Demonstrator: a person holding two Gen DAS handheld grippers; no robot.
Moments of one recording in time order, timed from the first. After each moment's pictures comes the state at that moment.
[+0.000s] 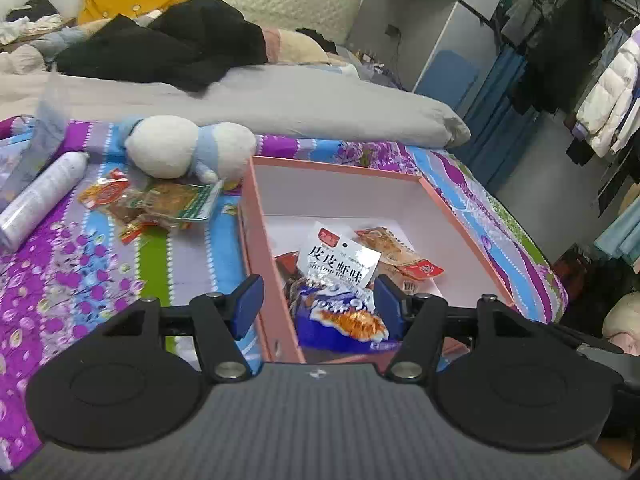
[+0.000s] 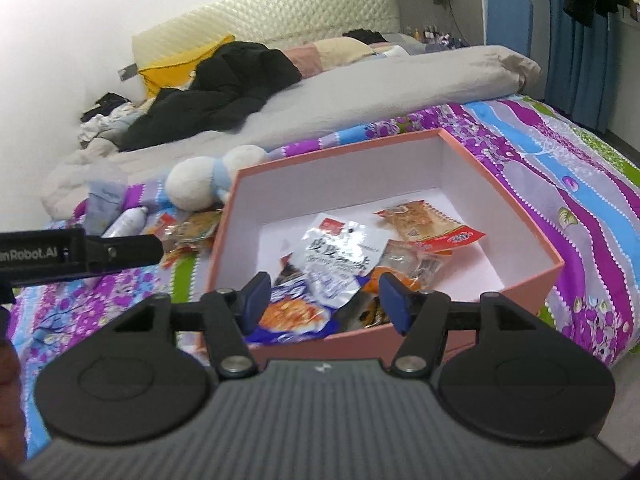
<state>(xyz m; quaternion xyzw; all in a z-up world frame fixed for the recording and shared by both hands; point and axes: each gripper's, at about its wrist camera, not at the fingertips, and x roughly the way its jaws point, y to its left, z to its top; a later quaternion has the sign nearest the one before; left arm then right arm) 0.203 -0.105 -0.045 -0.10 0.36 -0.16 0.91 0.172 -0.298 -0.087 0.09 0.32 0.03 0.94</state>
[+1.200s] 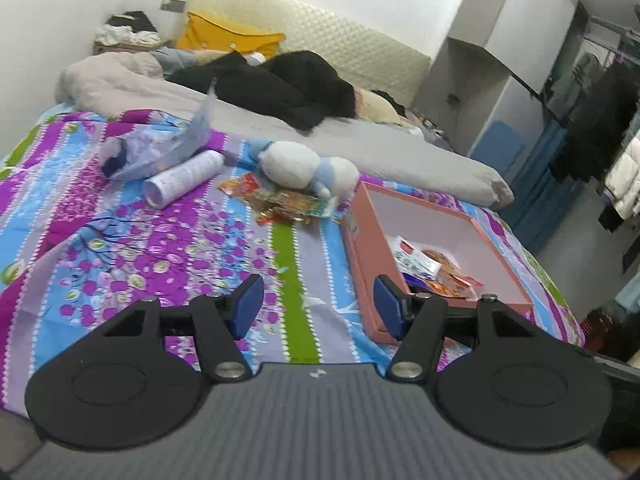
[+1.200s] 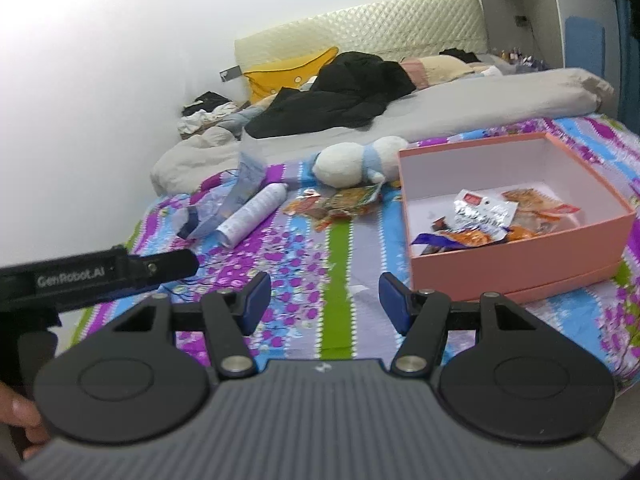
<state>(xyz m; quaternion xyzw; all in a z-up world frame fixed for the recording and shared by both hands) 0.010 0.036 -0.029 -0.16 0.29 -0.05 0.94 0.053 -0.181 -0.066 0.10 0.29 0.15 0.94</state>
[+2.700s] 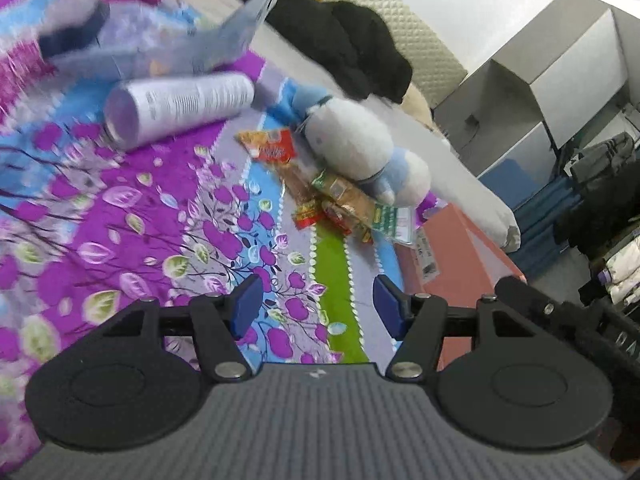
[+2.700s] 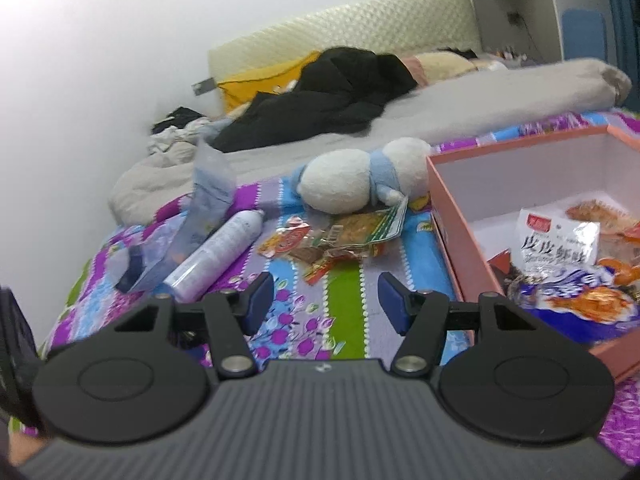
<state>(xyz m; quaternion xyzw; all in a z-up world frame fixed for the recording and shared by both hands) 0.259 0.131 -0.213 -0.32 0.33 -0.09 0.88 0.238 -0.110 -0.151 0.12 0.27 0.10 0.95</state>
